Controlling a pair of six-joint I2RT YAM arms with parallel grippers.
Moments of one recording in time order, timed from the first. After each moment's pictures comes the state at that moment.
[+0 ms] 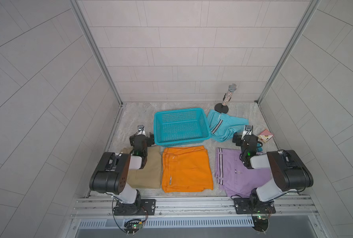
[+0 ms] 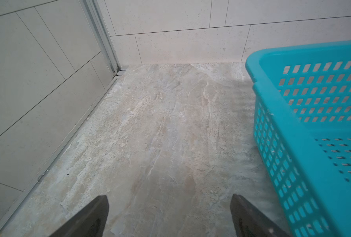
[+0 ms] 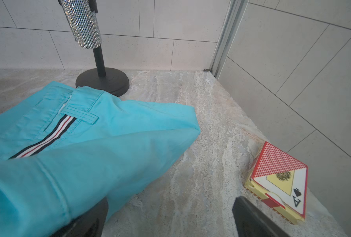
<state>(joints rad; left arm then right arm) -0.10 1.56 0.38 0.80 -0.31 0.01 0.02 1.56 0.36 0.88 0.34 0.02</state>
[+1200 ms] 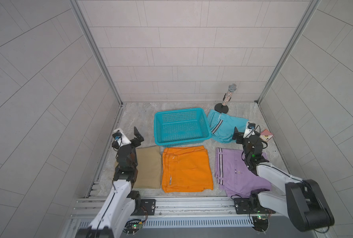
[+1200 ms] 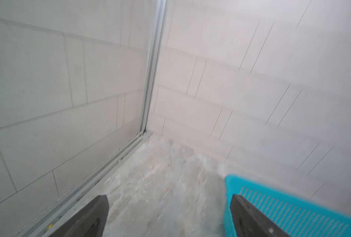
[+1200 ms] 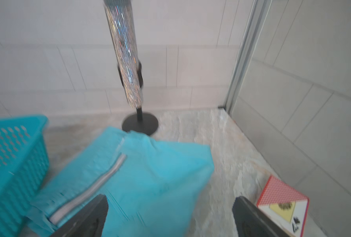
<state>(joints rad) -0.05 0.58 0.29 0.40 -0.40 -0.31 0.09 1.04 0.41 0.53 0.27 0.08</state>
